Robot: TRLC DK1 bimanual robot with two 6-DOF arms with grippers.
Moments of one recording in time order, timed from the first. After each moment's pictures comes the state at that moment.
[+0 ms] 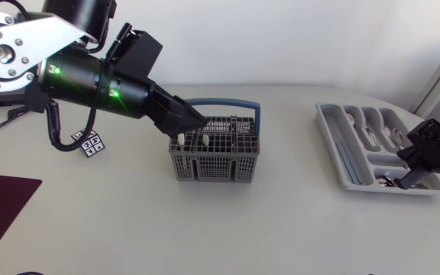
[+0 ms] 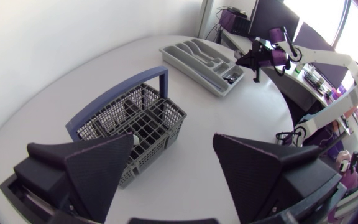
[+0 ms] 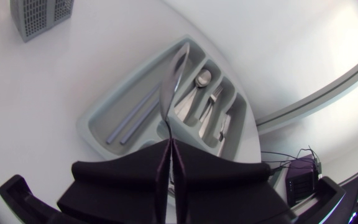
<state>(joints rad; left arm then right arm) -0.49 1.40 1.23 -0.56 0.40 0.18 -0.50 1.36 0.71 -0.10 -0.24 -1.03</state>
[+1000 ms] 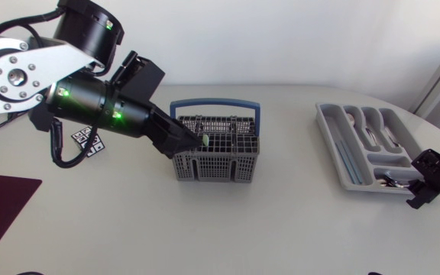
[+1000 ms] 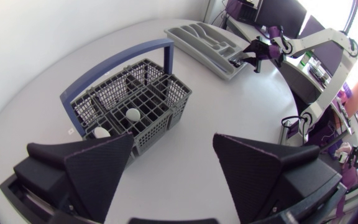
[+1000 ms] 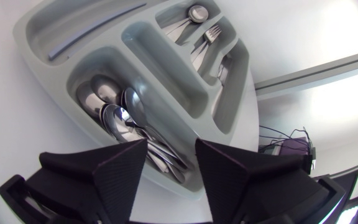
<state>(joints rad) -0.49 1.40 1.15 -0.58 0.37 0.19 -0.68 1.70 0.71 0.18 -0.16 -1.24</state>
